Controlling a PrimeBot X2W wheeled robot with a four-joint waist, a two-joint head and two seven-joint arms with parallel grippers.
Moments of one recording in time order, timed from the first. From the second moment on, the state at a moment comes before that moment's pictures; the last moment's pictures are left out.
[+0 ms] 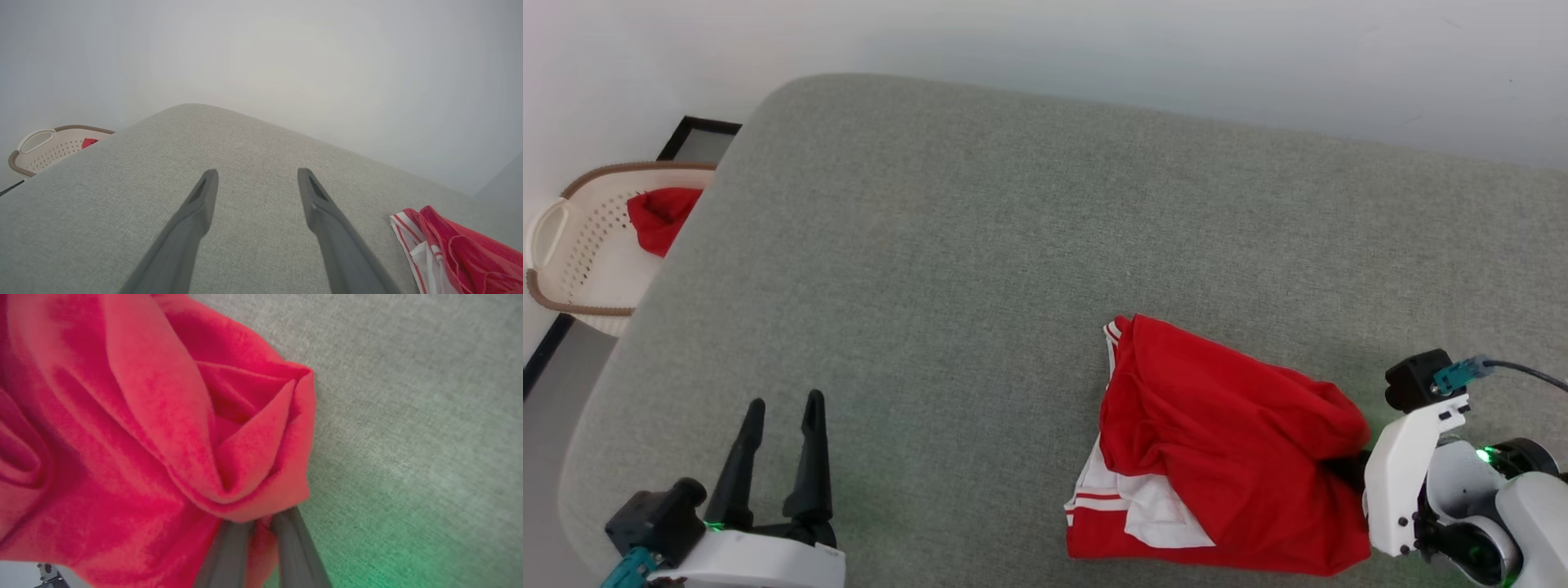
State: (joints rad) left arm -0.03 0.17 0.02 0.13 -0.48 -0.13 -0.26; right arm -0.36 -0.44 0.44 0.36 0.69 0.13 0.56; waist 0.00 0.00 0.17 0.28
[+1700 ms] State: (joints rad) left arm -0.27 0.26 -0.09 0.07 -0.42 -0.13 -0.26; right arm -0.77 -0.83 0.38 0.36 0.64 0.13 0.52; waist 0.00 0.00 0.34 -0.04
